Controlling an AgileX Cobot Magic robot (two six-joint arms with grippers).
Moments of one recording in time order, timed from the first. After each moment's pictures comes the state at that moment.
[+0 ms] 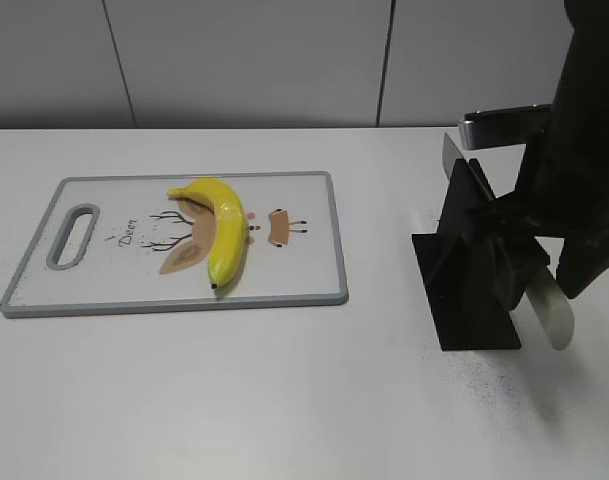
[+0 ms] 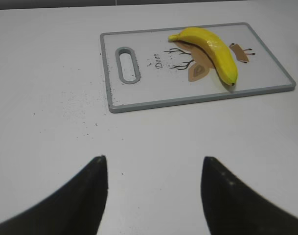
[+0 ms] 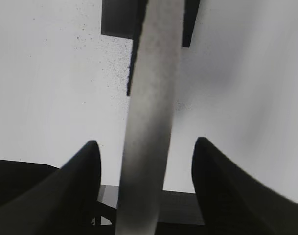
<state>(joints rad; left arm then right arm) -0.13 -0.01 -0.47 -0.09 1.08 0.13 0.41 1.68 -1.18 0.01 1.21 0.28</state>
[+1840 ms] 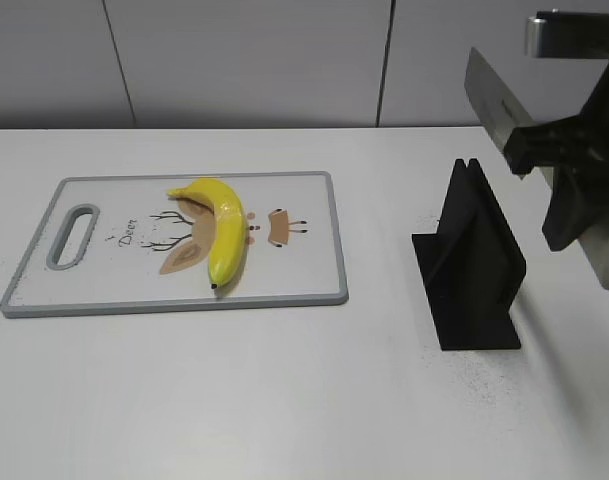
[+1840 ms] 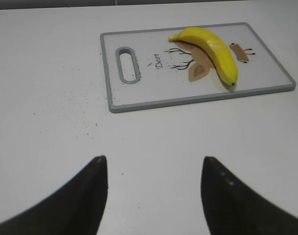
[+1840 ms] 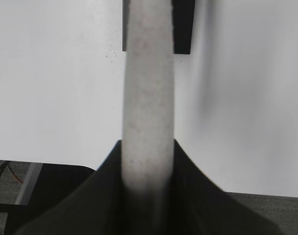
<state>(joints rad) -0.13 -0.01 -0.47 -0.09 1.08 0.13 0.41 1.45 -1.20 0.02 1.22 0.37</state>
